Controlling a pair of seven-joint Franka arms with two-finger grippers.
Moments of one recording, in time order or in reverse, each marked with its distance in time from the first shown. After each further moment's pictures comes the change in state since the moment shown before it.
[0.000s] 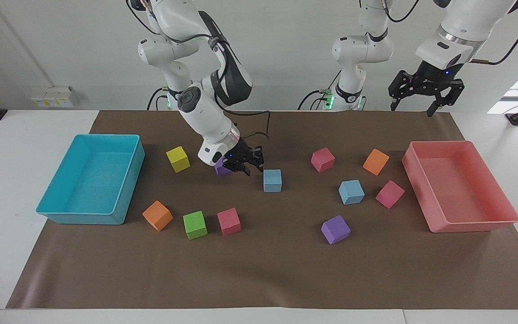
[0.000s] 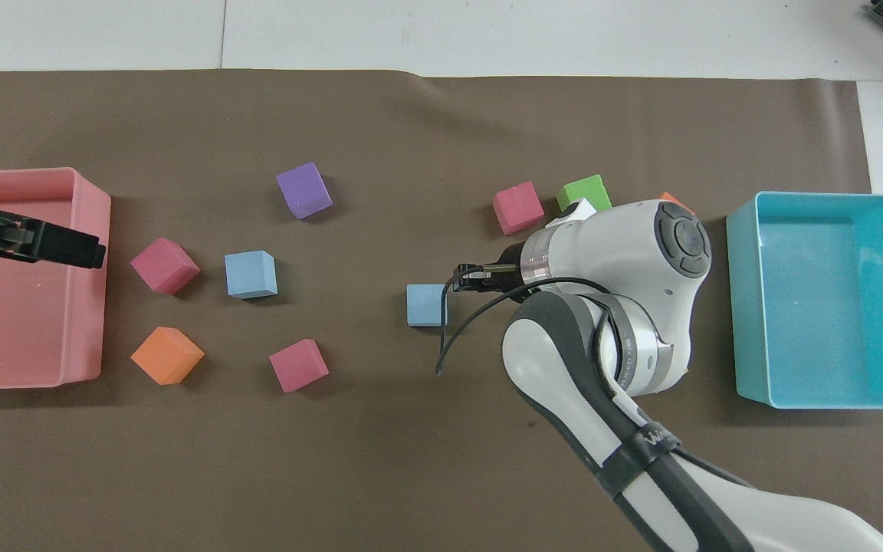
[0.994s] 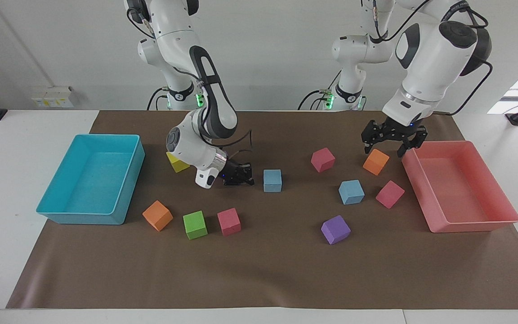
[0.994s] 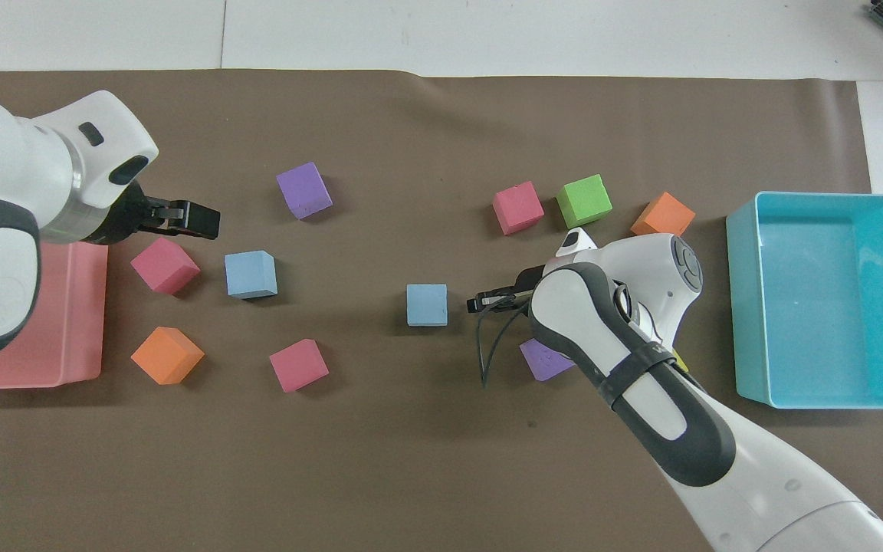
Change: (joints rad) left arm -0.091 0.080 -0.009 -0.260 -0.002 0.404 -0.170; right arm -0.056 0.130 0.000 -0.081 0.390 0.007 -0.525
